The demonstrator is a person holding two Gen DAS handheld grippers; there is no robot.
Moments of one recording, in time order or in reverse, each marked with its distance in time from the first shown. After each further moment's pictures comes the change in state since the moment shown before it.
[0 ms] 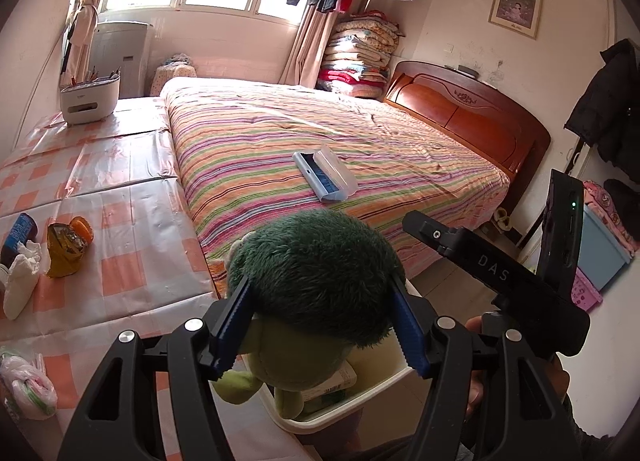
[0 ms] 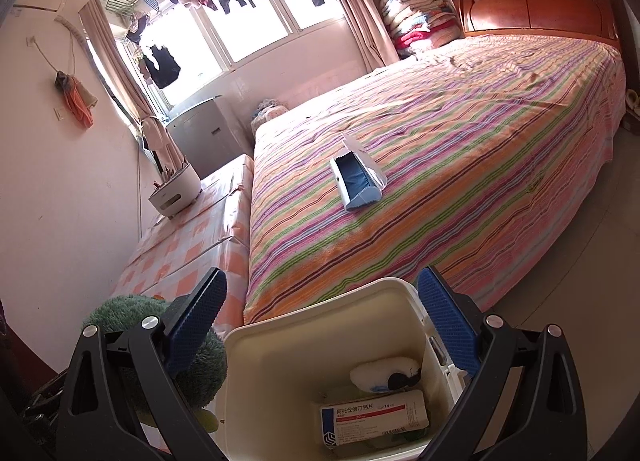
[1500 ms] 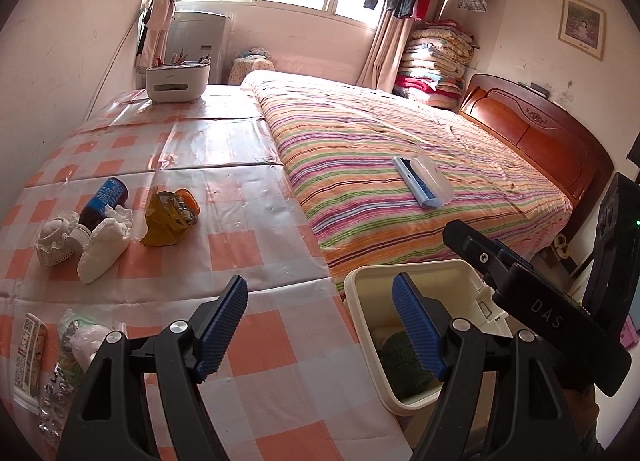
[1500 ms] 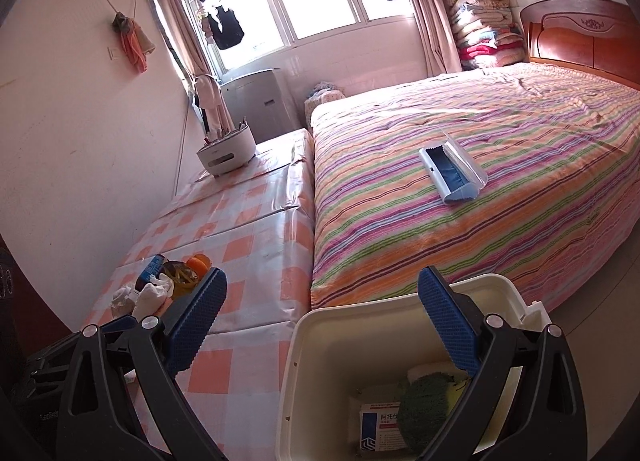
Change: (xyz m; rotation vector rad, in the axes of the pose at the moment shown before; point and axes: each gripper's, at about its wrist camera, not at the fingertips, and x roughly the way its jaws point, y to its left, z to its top) left arm -0.036 0.067 -0.013 -0.130 -0.009 0.259; right arm 0.025 0.099 -0.030 -0.225 0.061 0.131
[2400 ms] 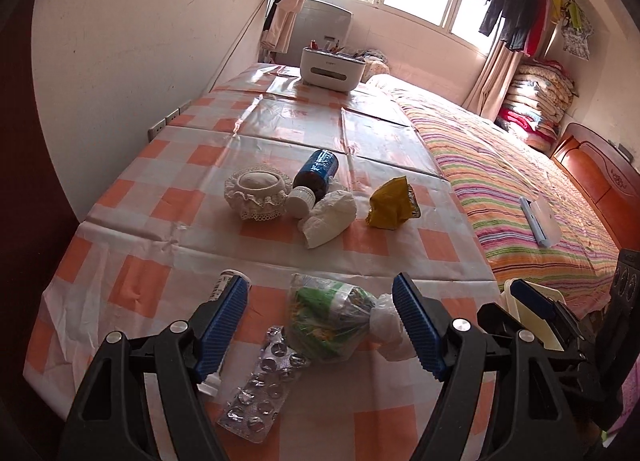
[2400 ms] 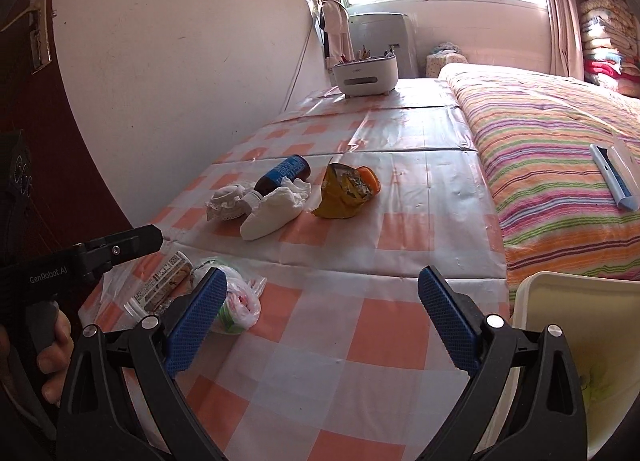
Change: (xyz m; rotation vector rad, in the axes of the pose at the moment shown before) left arm -0.079 0.177 -0.030 -0.259 0.005 0.285; right arm 0.048 0.161 -0.066 -0.312 0.228 0.308
